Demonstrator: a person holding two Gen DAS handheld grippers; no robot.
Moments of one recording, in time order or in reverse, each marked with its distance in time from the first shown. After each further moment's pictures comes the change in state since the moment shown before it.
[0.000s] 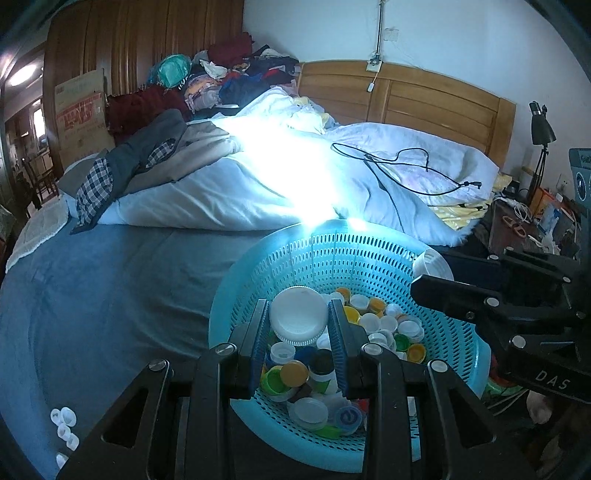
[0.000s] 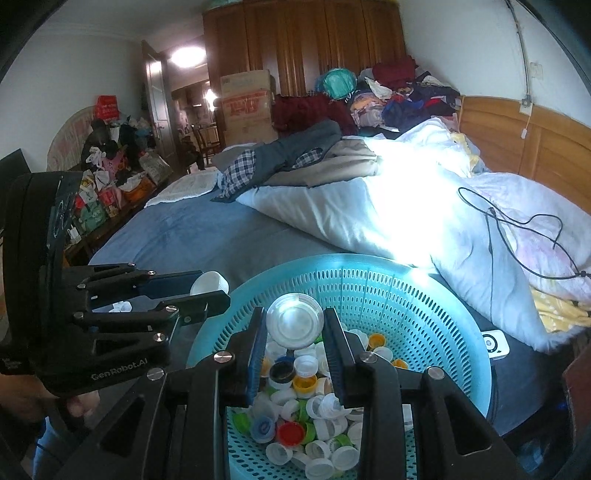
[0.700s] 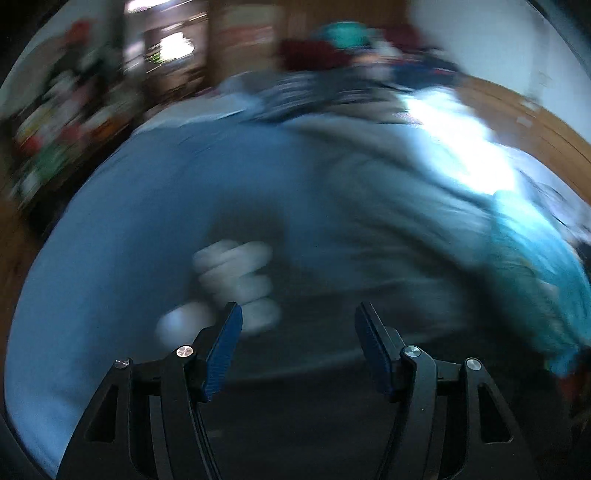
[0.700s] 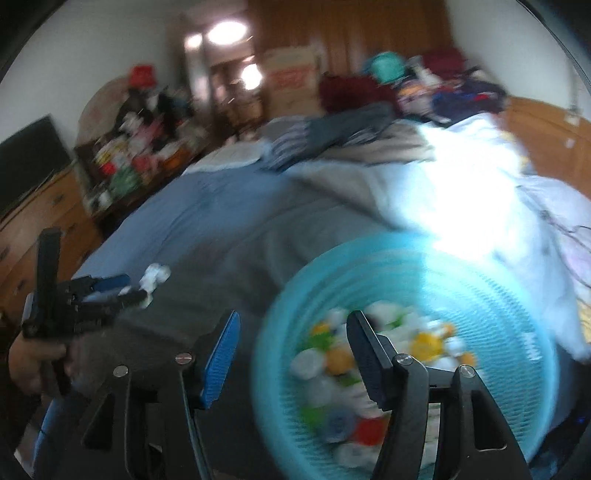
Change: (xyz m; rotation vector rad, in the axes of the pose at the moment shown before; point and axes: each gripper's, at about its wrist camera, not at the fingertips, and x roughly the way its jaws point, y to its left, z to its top) left arm -0.081 0.238 -0.208 -0.459 0.071 0.410; right arm 0.057 0.097 -0.032 -0.125 0.120 0.169
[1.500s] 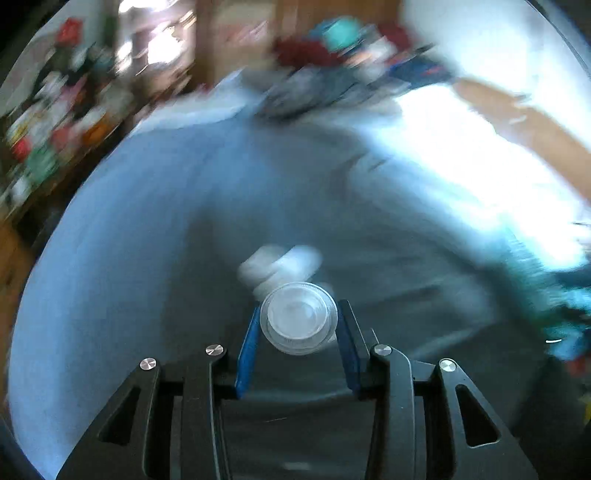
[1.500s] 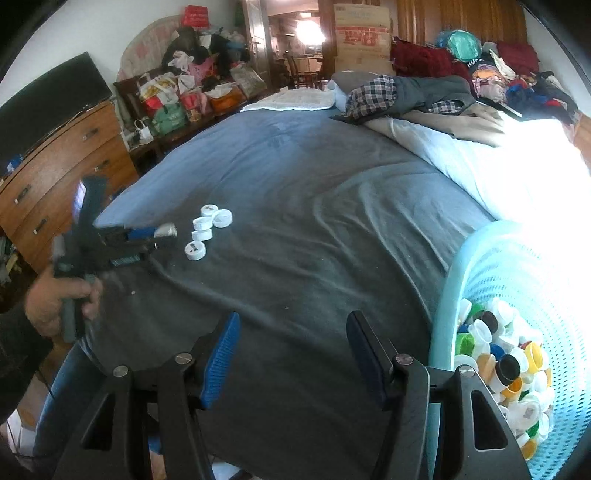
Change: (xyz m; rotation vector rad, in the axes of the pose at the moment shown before) left arm 0.004 0.010 0.024 0.133 -0.038 -0.148; right arm 0.075 0.085 -0.002 -0.128 0.142 0.106
